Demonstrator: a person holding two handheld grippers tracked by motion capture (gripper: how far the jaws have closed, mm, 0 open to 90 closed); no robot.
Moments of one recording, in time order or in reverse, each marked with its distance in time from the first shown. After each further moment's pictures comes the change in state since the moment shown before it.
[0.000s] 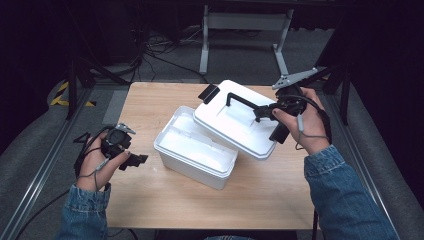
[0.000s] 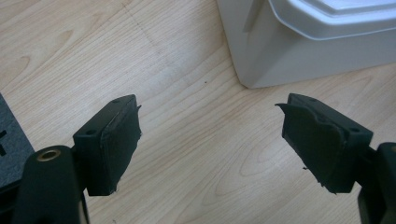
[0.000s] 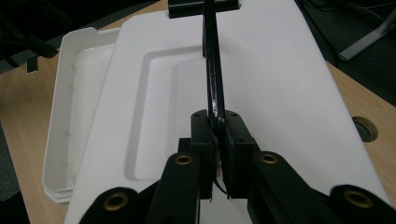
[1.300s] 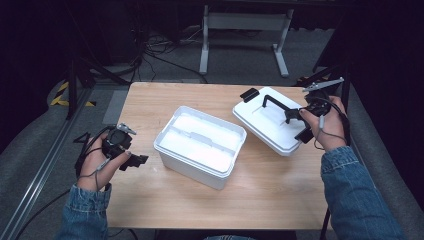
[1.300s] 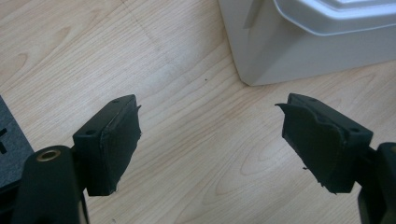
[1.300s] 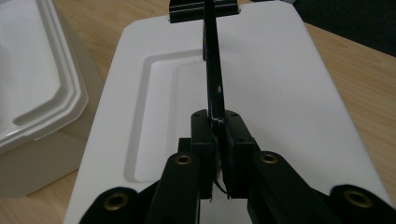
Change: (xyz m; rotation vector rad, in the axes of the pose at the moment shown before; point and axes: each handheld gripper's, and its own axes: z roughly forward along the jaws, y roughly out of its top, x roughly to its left) left arm 0.000 0.000 0.002 0.013 0.001 0.002; right arm -0.085 -0.072 -0.002 0.061 -0.169 0.228
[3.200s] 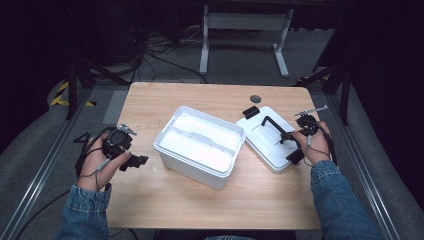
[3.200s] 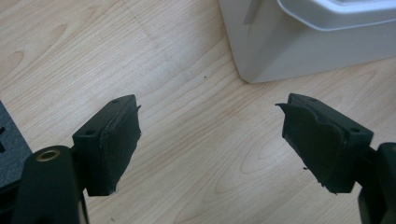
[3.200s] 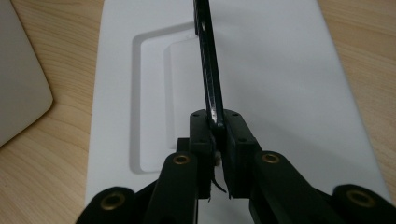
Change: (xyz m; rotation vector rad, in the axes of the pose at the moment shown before) left arm 0.000 0.000 0.002 0.010 -0.007 0.003; right arm -0.035 -0.077 0.082 0.105 0.021 0.170
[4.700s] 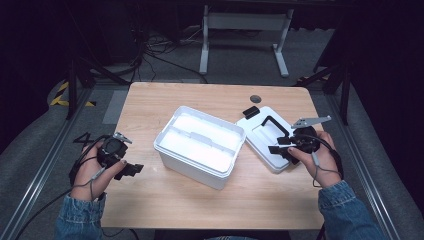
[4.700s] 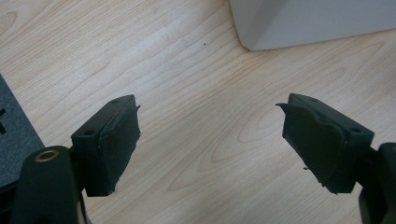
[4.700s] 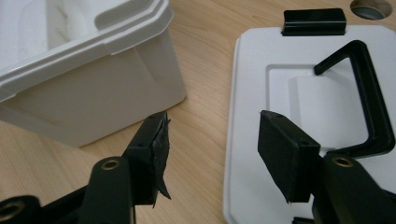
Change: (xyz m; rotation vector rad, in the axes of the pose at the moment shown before) left arm -0.005 -0.021 -0.004 0.042 0.017 -0.018; right arm 0.093 -0.019 -0.059 -0.119 0.112 -0.211
